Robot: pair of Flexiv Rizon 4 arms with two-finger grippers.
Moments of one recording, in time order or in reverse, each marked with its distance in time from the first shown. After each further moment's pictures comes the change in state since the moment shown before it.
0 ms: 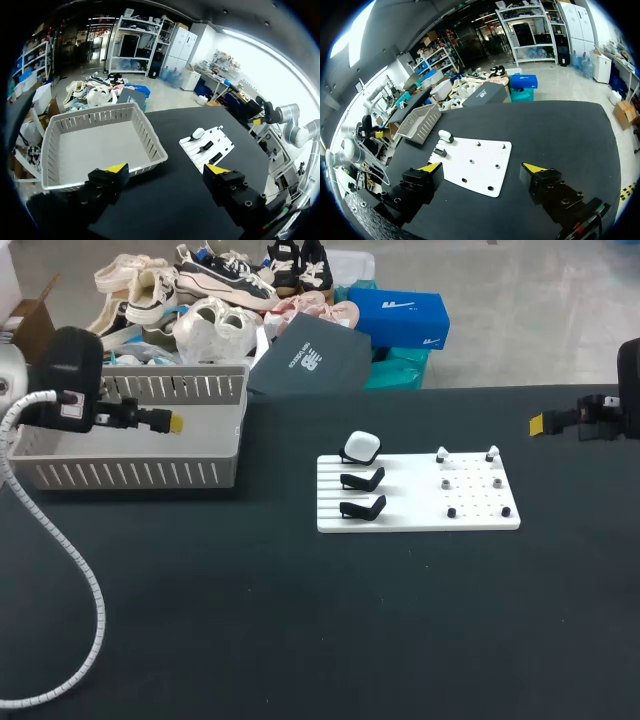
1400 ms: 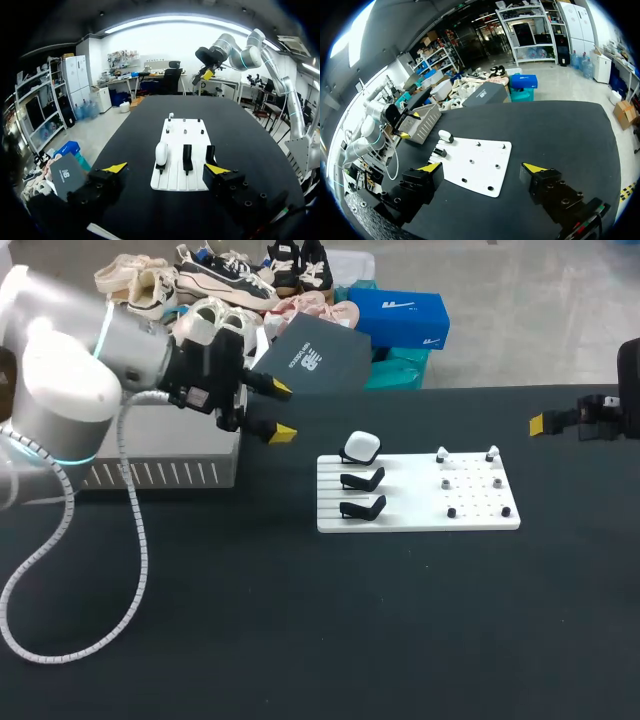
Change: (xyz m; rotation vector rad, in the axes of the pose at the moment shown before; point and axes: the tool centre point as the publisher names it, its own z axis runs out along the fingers) left arm -0.042 -0.062 0.181 0.518 -0.030 0.773; right arm 0.000 0.000 0.000 0.000 0.000 0.000
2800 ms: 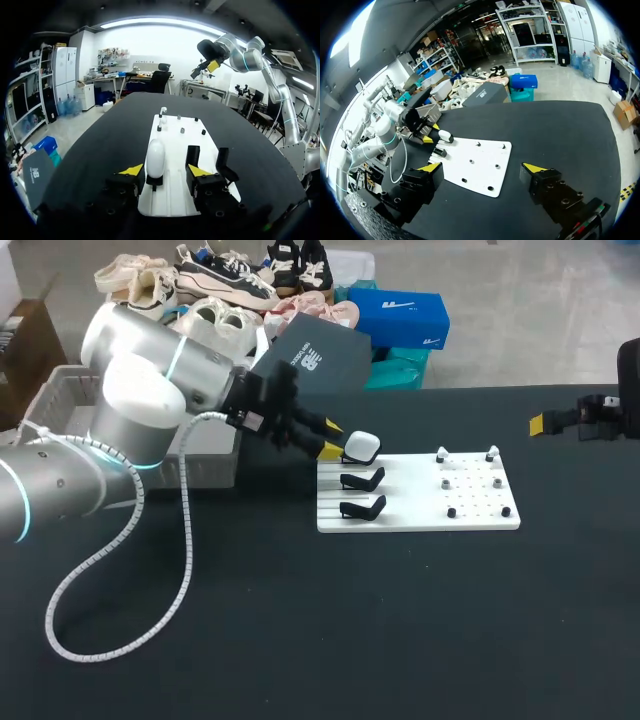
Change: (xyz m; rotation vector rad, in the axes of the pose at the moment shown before) left arm 0.019 0.004 0.093 0.165 -0.056 -0.069; right arm 0.000 0.000 0.000 0.000 0.000 0.000
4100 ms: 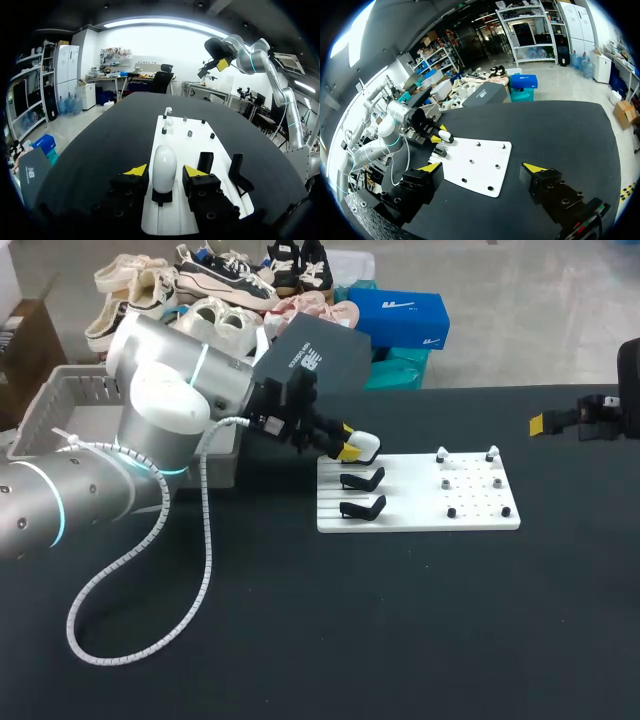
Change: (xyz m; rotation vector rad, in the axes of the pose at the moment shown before) left arm -0.004 0.011 0.031 -0.004 -0.018 -0.021; right arm 0.000 0.000 0.000 0.000 0.000 0.000
